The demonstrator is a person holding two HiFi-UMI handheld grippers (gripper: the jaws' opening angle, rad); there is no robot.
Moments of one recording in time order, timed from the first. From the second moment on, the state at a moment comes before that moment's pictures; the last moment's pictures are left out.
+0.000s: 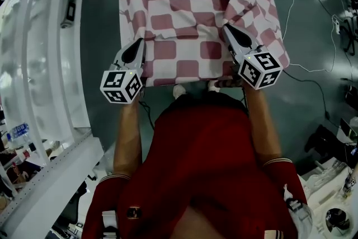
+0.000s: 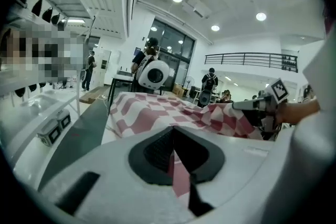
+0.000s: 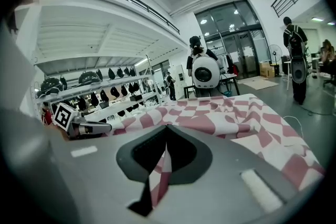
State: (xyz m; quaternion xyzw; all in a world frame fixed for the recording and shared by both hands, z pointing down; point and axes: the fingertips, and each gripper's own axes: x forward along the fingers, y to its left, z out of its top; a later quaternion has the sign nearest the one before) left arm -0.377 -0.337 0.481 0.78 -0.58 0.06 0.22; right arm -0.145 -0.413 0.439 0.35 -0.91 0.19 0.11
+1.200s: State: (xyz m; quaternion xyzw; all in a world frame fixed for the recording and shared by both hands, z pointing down) left arm -0.143 -0.166 0.400 0.82 -0.55 0.02 0.13; right arm 0.010 -0.222 0.433 0.30 -0.93 0.20 0.04
